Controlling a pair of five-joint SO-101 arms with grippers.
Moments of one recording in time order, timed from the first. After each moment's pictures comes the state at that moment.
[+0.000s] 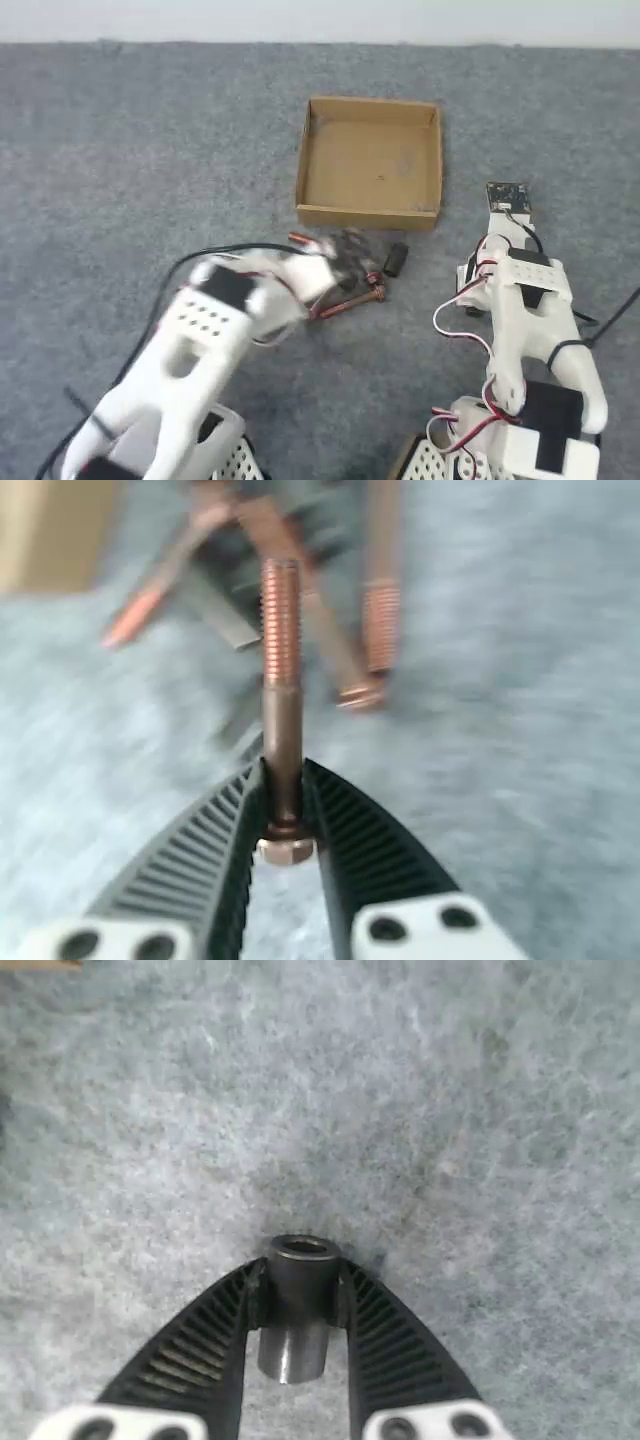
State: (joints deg) left arm 17.9 -36.6 56.4 66.5 -34.9; right arm 8.2 -11.5 52.7 45.2 8.3
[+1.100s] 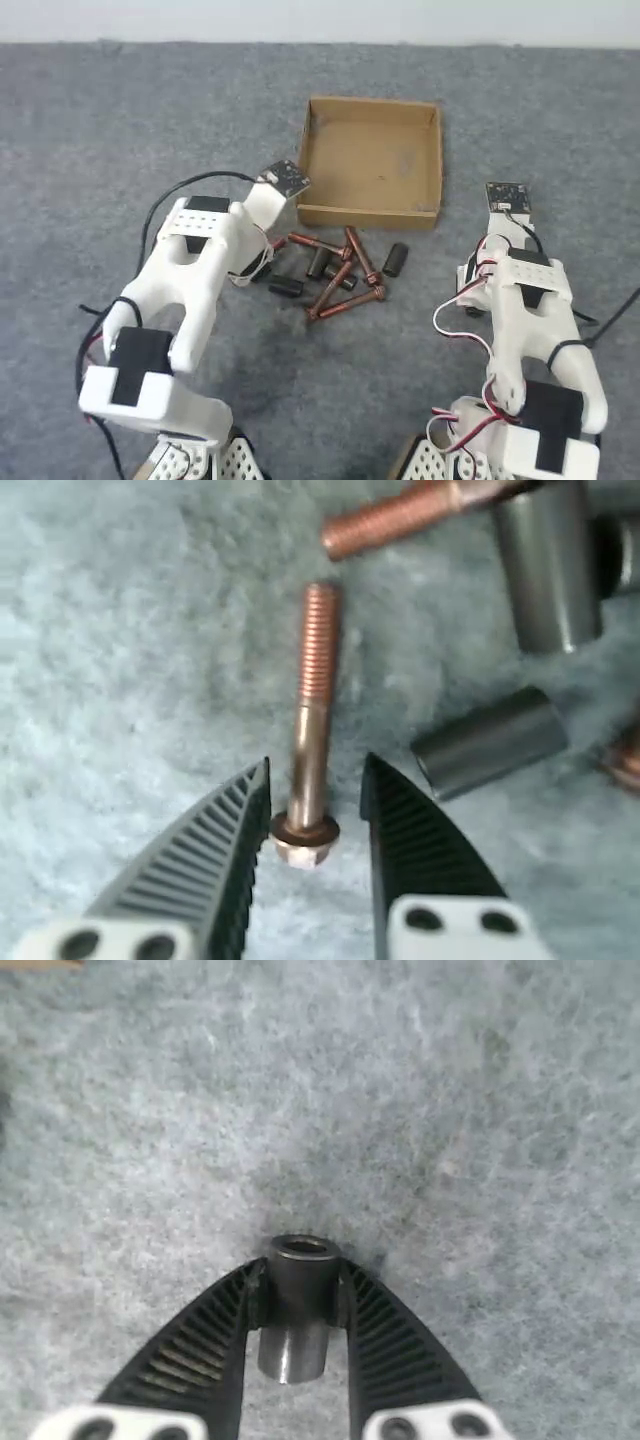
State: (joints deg) left arm 0.1 3.0 34.7 59.8 -28.9; right arm 8.2 -11.5 52.7 45.2 8.7
